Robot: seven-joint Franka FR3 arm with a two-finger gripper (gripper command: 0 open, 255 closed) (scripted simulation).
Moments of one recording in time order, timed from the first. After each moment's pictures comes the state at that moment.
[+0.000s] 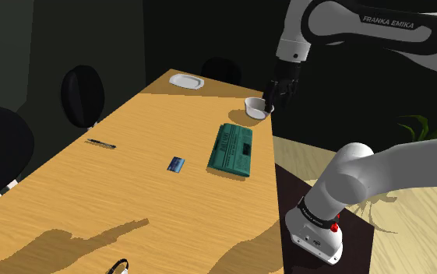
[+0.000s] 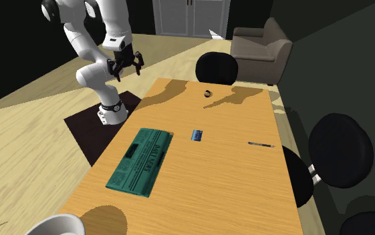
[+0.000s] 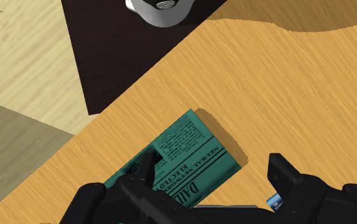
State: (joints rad) arm -0.01 -0.75 -0.01 -2.40 0.04 1.52 0.17
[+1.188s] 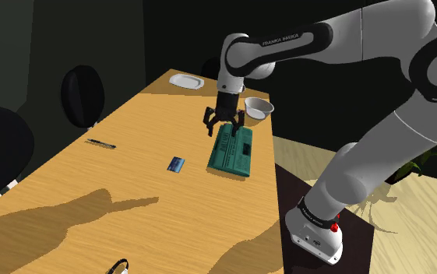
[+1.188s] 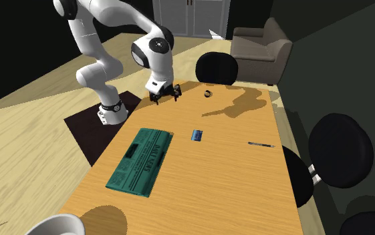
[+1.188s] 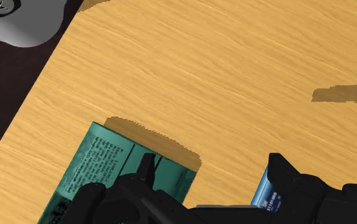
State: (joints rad) arm 0.01 -0.21 0.12 -2.32 0.31 1.87 0.57
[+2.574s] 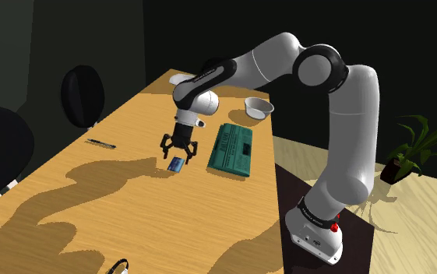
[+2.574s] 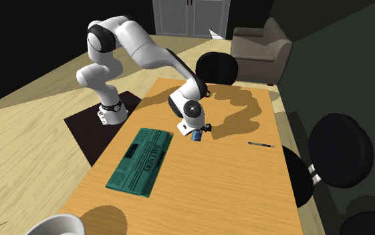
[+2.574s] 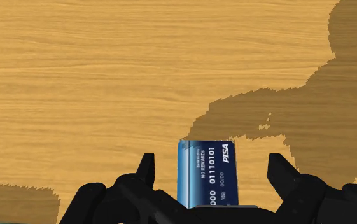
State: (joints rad) arm 0.04 0.50 0.16 -1.93 0.57 2.13 0.85
